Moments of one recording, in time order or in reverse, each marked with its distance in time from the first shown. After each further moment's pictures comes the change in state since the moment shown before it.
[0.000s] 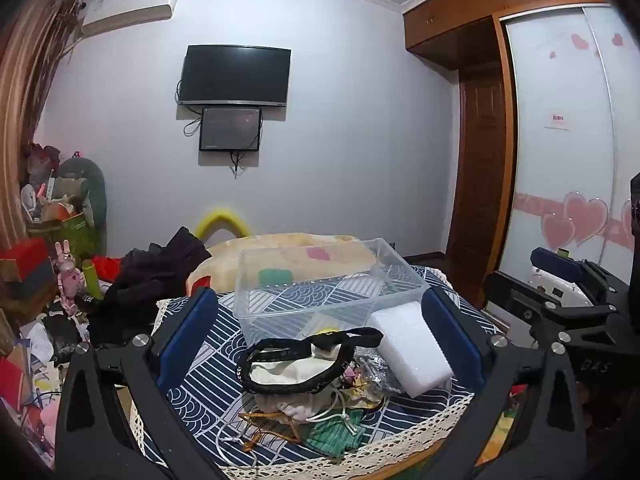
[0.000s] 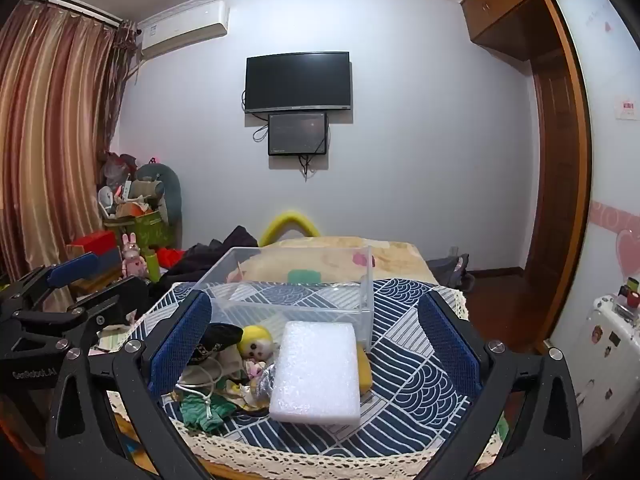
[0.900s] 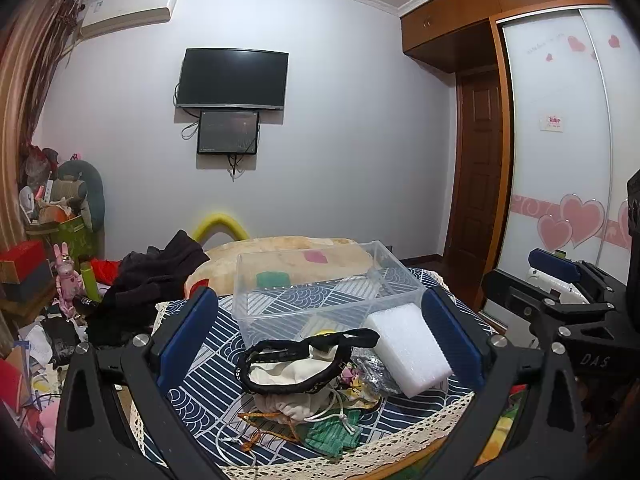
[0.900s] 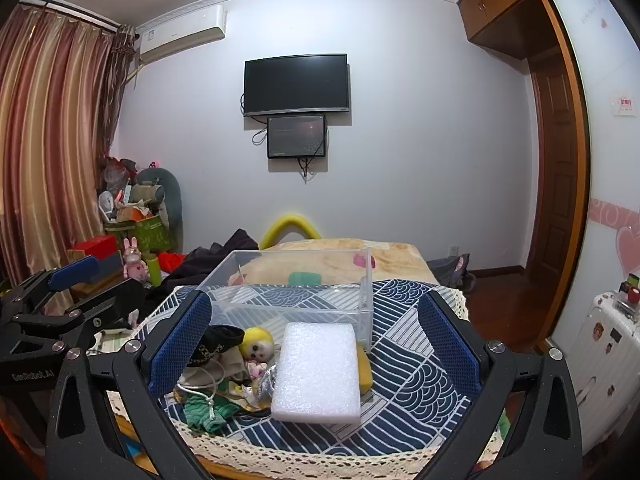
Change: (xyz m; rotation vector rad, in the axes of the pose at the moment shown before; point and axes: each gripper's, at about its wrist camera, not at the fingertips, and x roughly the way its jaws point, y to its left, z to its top) left arm -0.005 0.000 0.001 0.006 -0.011 -0.012; right arm -0.003 0.000 0.004 0.013 -0.012 0.000
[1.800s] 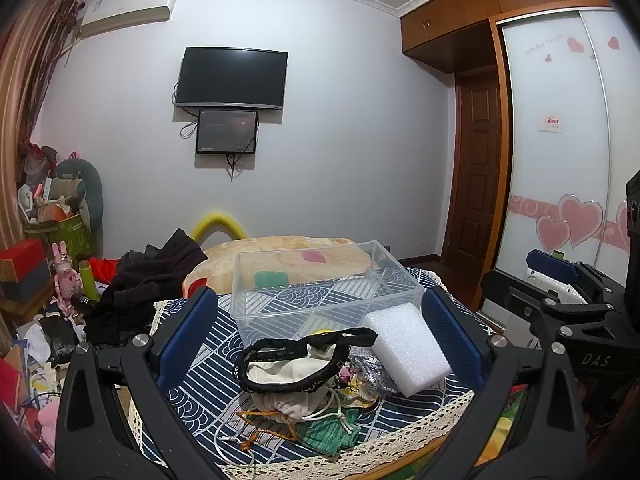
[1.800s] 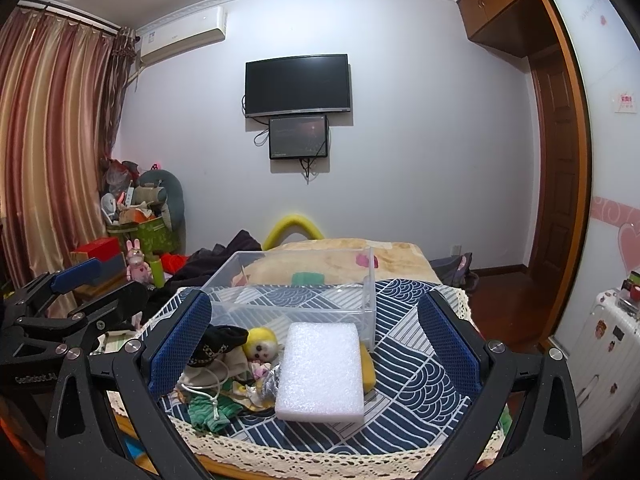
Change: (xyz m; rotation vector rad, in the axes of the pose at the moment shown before) left arm -0.001 0.000 0.000 -0.005 0.001 -0.007; right arm -0.005 0.001 -0.001 0.010 -0.002 0.010
